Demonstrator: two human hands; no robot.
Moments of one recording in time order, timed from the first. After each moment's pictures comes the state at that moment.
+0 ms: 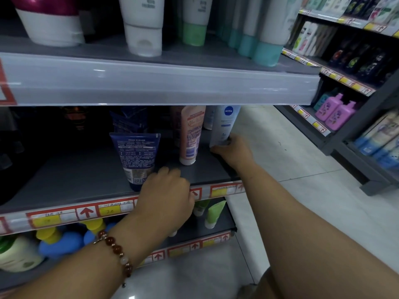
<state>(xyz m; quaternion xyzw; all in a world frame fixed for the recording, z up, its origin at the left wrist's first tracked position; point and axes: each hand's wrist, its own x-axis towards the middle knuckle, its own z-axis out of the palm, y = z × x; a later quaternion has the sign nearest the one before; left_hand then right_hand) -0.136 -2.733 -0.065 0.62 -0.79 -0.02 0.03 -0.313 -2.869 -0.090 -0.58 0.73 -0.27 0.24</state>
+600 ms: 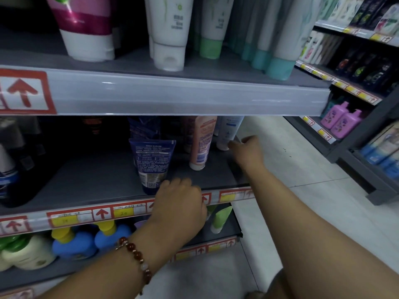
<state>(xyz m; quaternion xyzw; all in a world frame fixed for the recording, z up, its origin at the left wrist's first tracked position) -0.136 -2.725 -0.066 0.62 -0.78 -0.02 0.04 -0.305 -2.865 -0.068 -0.48 0.76 -0.37 0.25</state>
